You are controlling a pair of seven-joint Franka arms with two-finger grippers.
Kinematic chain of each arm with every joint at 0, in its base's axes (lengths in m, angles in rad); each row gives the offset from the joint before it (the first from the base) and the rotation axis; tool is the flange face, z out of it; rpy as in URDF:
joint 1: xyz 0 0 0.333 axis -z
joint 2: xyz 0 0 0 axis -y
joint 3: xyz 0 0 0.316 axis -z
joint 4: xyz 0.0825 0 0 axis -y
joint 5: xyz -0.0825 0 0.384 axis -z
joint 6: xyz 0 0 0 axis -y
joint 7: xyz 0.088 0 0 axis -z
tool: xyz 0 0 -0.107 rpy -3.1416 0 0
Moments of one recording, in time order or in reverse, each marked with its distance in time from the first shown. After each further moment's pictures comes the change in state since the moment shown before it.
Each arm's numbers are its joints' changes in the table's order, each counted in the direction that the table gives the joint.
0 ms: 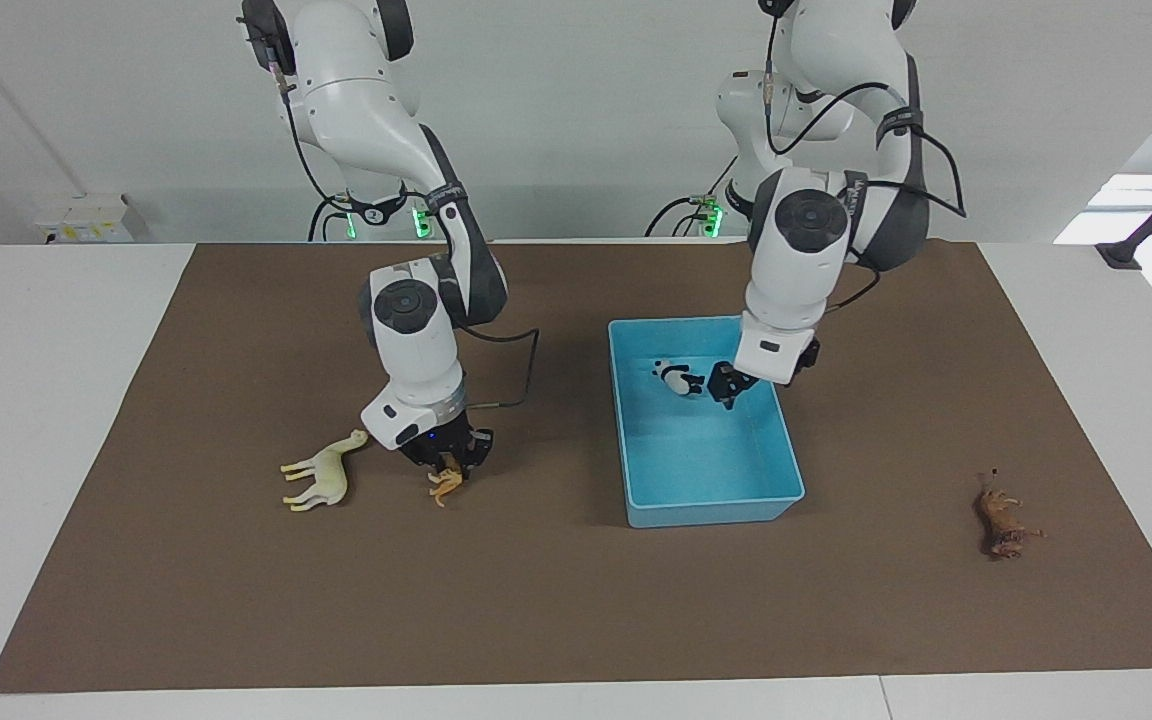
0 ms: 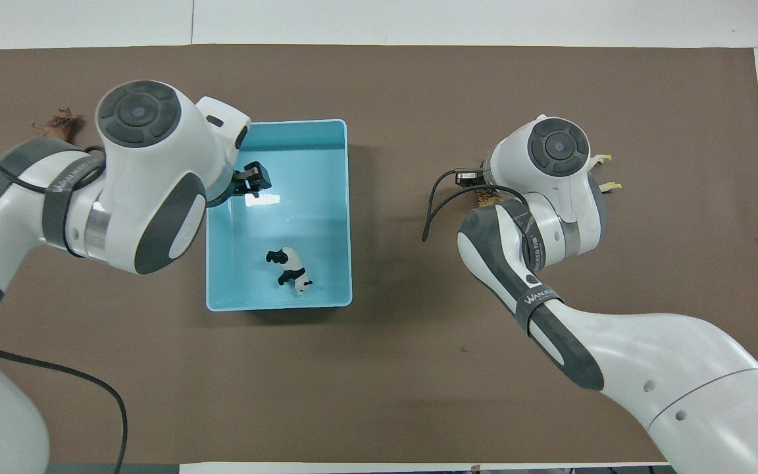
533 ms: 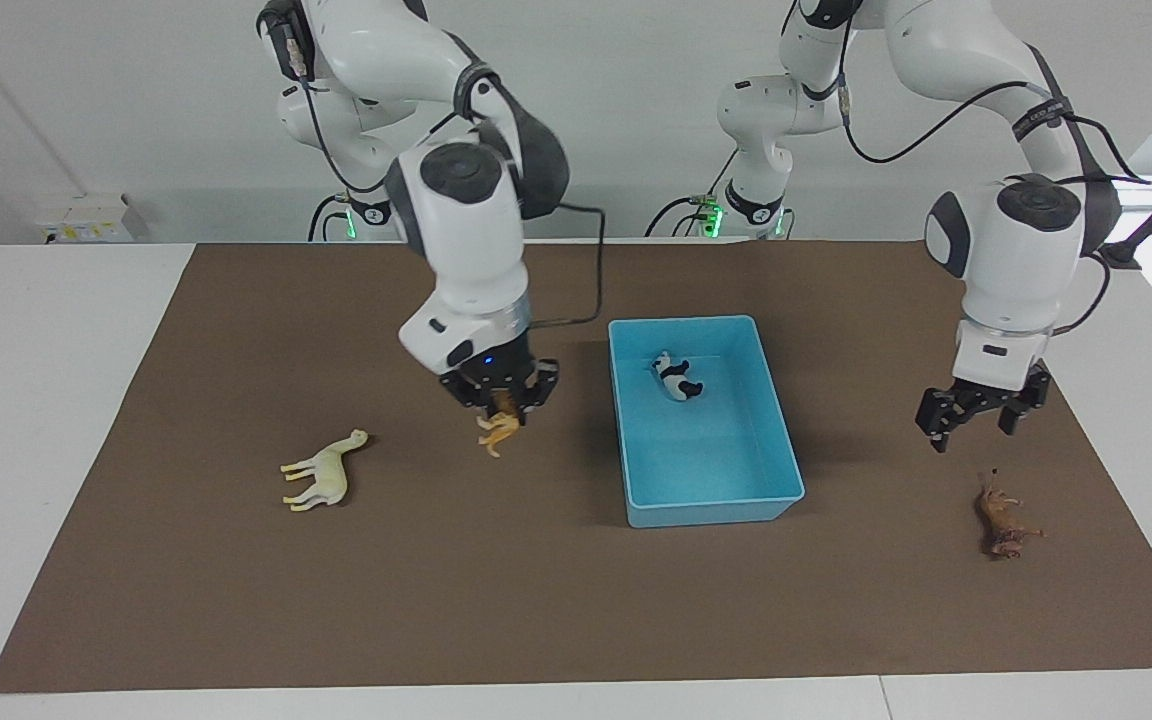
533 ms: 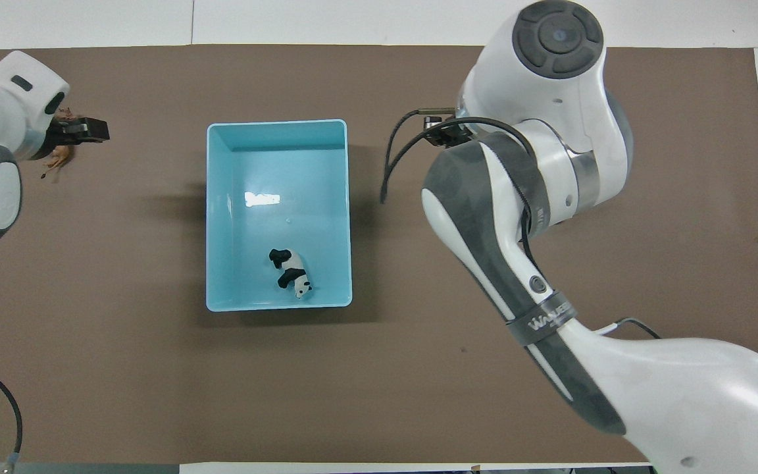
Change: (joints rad) left arm -0.387 -0.035 -0.008 -0.021 -0.107 0.445 0.481; right arm -0.170 -0.087 -0.027 0.661 -0.007 -0.505 0.175
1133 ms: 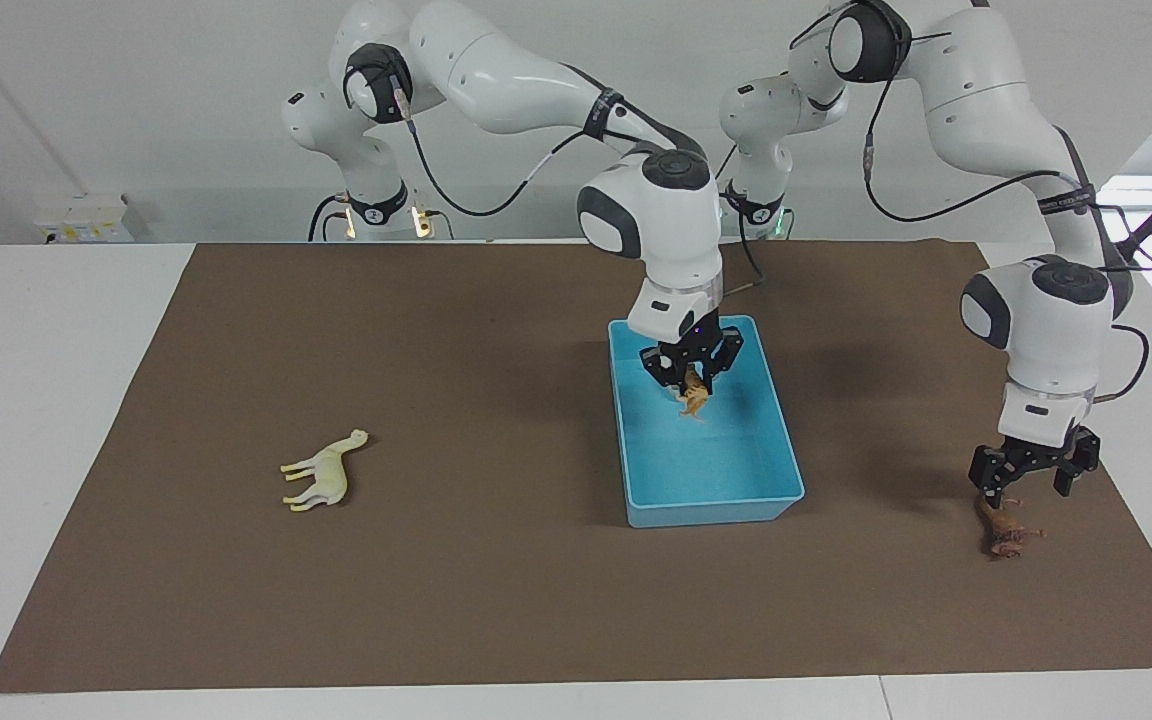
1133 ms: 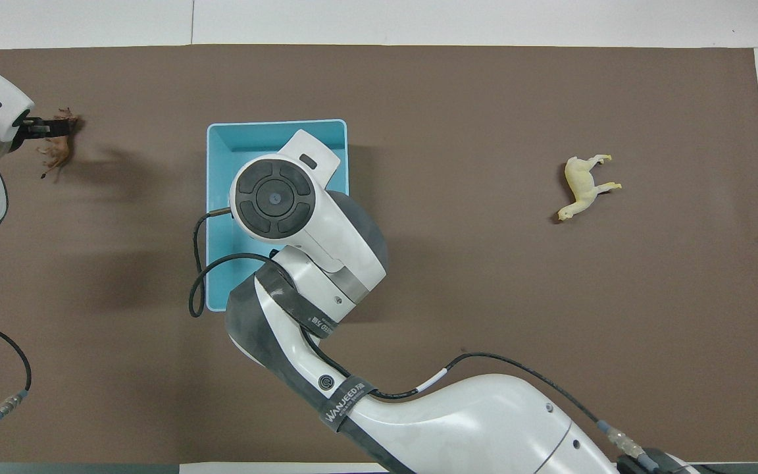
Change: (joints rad) left arm -0.108 -0.235 -0.001 0.067 -0.045 0.254 0.114; right arm -0.219 -0.169 -0.028 -0.052 -0.008 0.302 0.076
